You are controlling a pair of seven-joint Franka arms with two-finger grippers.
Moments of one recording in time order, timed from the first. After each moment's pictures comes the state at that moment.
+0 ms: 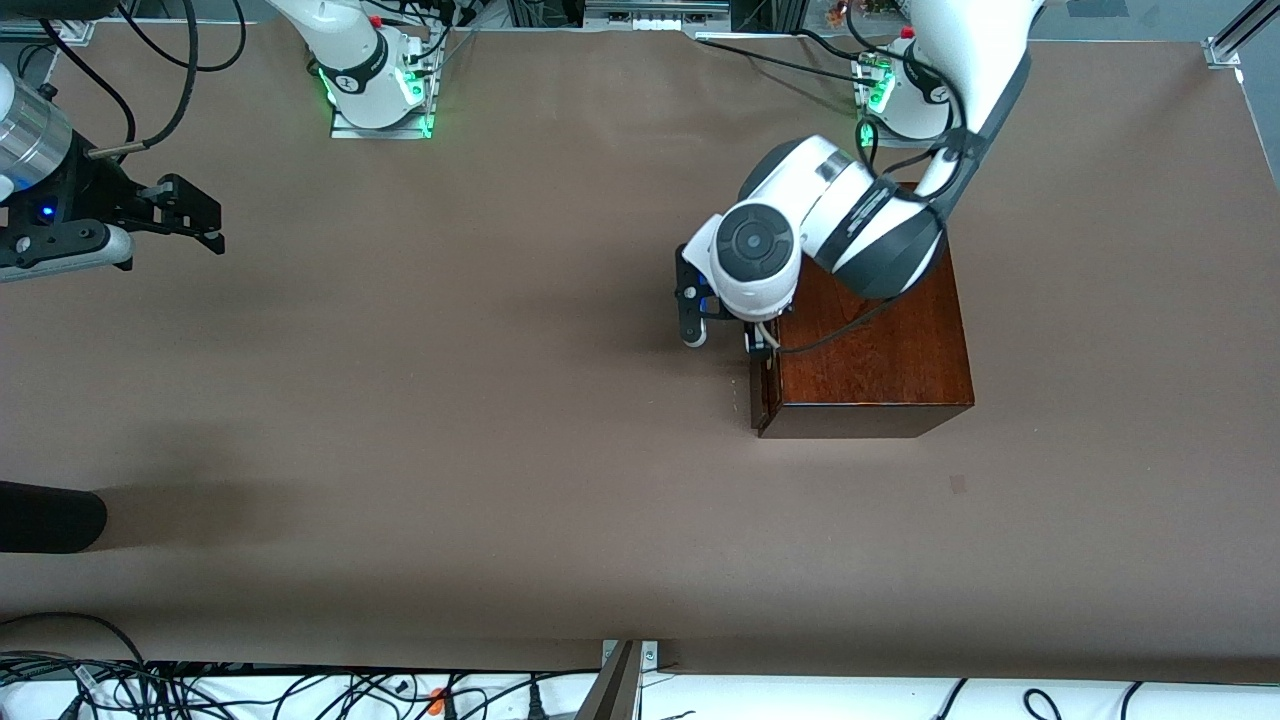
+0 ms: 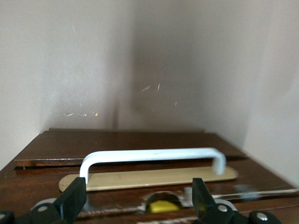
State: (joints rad) left arm -0.32 0.54 -0.36 -1.44 0.12 1.68 0.74; right arm -0.01 0.04 0.11 -1.55 -0.02 1.60 -0.12
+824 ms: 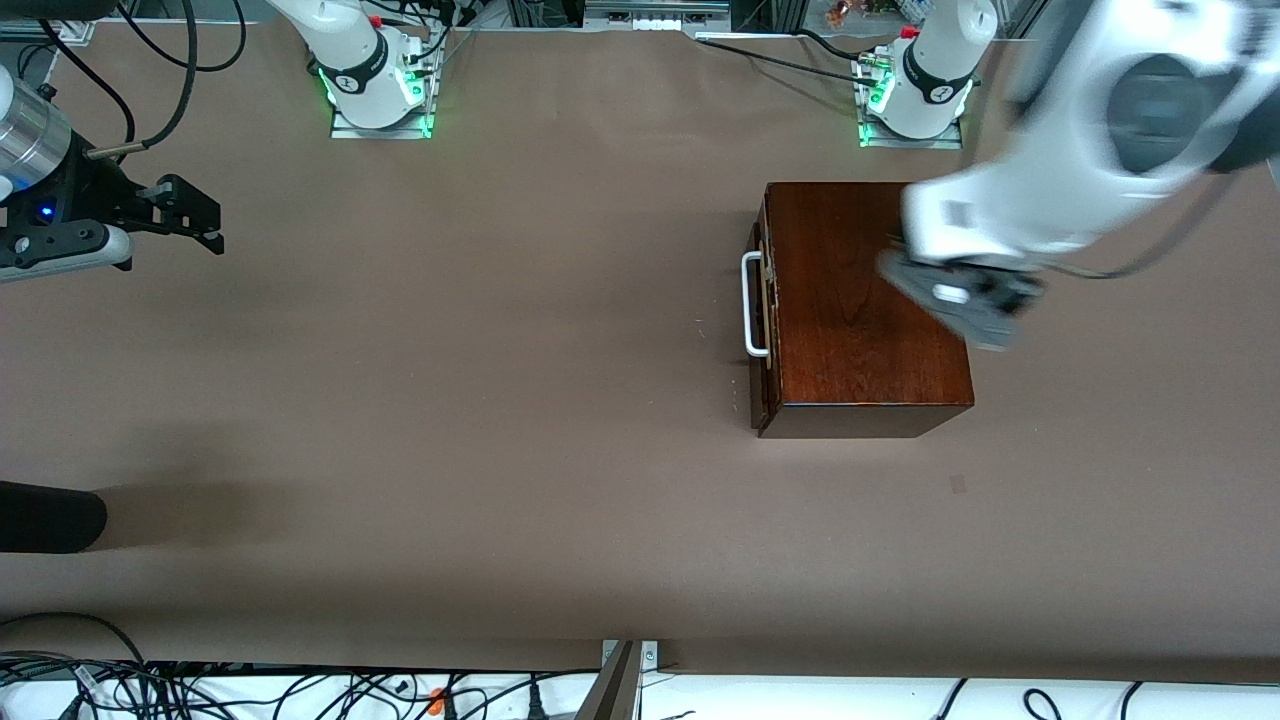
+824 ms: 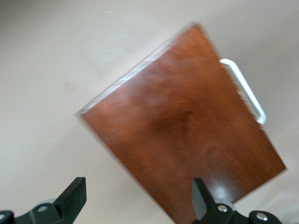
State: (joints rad) left arm -0.08 0.22 -0.15 -1.42 0.03 1.52 0.33; right arm -0.01 0.04 0.11 -1.55 -0.02 1.60 -0.12
